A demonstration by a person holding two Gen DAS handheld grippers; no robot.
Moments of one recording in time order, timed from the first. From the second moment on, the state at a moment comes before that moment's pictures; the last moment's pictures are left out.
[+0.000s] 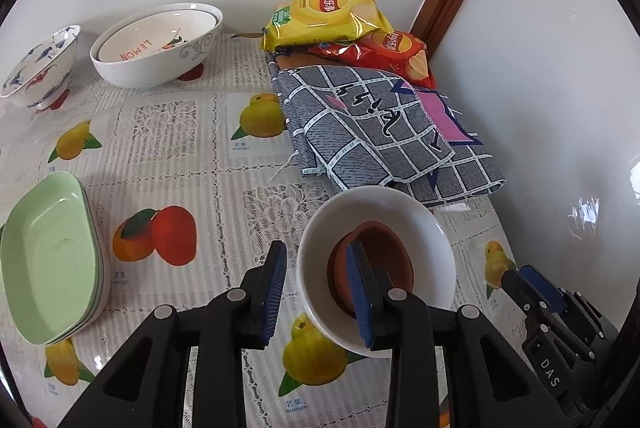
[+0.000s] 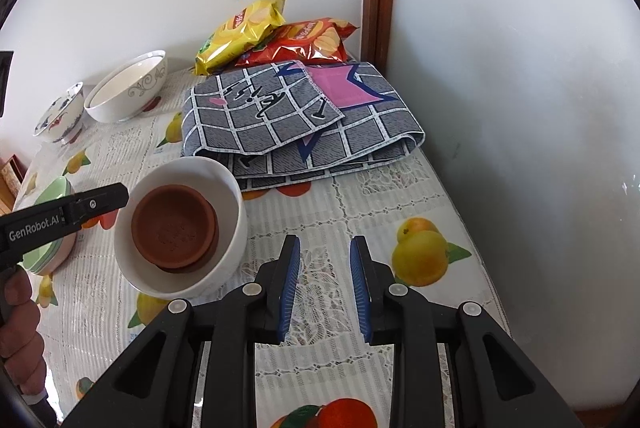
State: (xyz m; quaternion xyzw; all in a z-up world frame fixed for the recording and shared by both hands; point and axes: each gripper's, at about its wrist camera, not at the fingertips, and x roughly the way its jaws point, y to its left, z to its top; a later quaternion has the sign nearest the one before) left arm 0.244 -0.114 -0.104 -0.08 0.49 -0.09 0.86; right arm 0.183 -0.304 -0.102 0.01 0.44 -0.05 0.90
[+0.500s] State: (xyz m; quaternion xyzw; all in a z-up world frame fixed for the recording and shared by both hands) left arm 0.248 -0.099 -0.118 -0.09 0.51 -0.08 0.85; right arm 0.209 -0.278 -0.111 0.02 0.45 -0.01 0.89
